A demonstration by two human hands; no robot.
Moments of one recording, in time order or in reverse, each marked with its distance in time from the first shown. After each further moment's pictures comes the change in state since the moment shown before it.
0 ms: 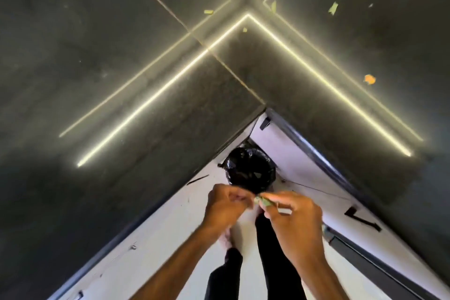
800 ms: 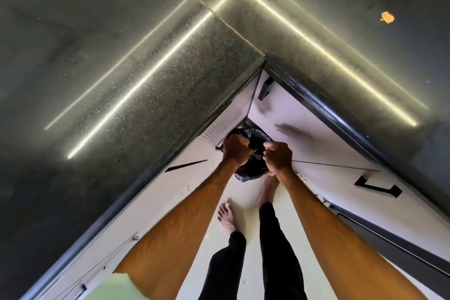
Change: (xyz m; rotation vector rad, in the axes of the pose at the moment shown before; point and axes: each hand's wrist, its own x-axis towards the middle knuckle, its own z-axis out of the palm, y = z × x) left_hand 0.153 -0.037 0.040 0.395 0.102 0.071; right_hand 0.154 0.152 0.095 -0.154 -0.066 0.300
